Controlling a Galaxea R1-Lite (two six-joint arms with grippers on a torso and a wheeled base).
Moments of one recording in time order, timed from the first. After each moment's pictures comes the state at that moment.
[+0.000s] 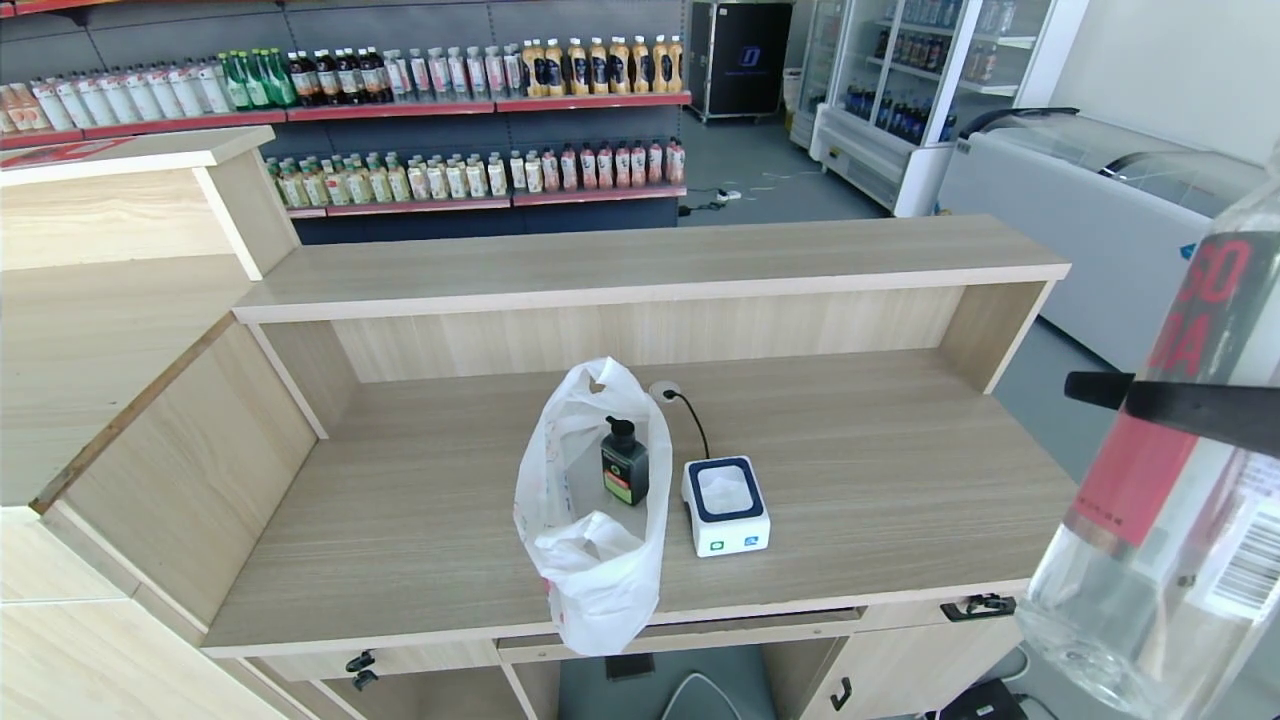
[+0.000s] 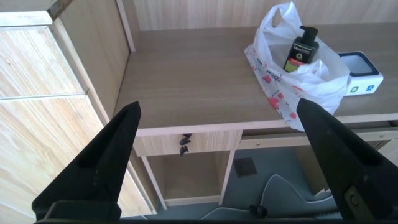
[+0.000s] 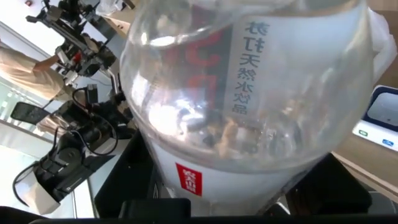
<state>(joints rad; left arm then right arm) 0.00 0.00 0.00 0.00 -0.02 0.00 0.48 1.03 -0.84 -0.14 0.60 0.33</state>
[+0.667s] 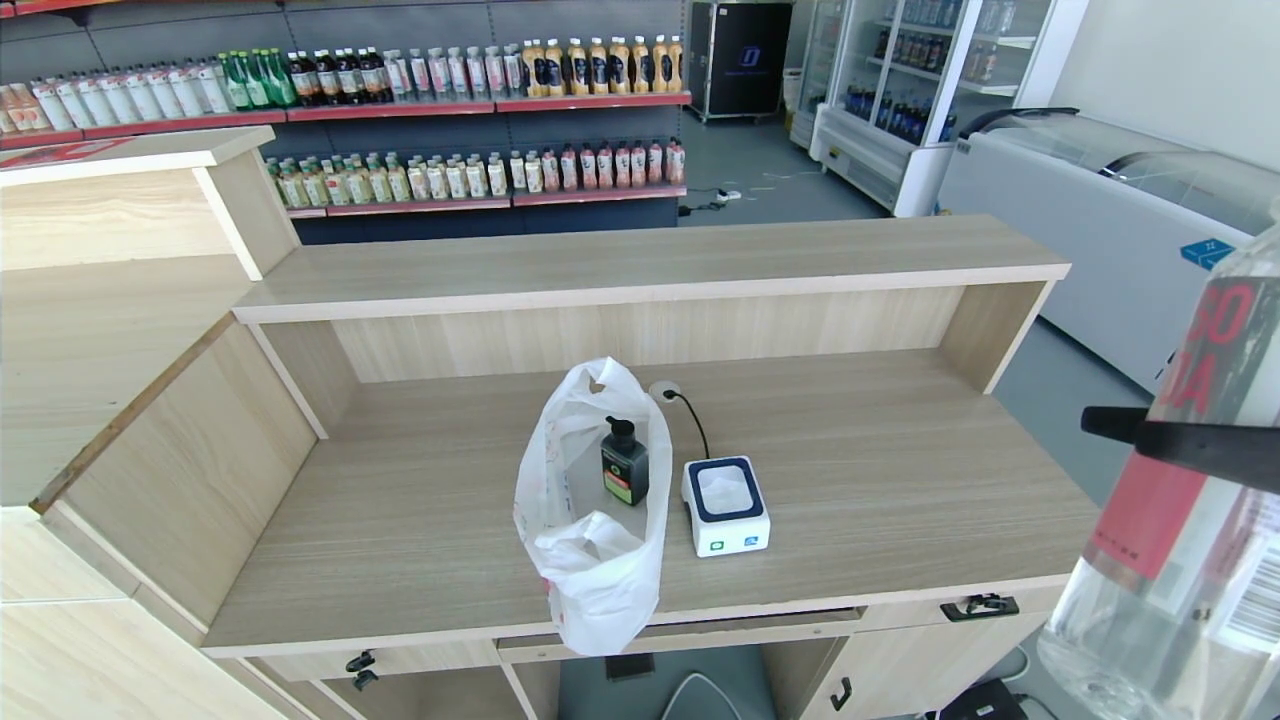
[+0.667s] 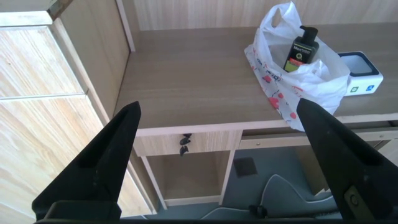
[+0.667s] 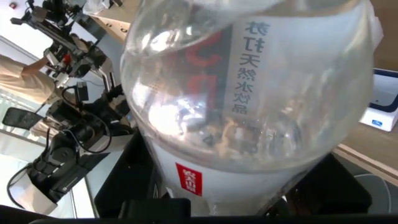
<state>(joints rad) 0.00 0.00 0.00 0.00 -0.02 0.00 0.45 1.00 -0.81 -0.08 0.60 0.33</state>
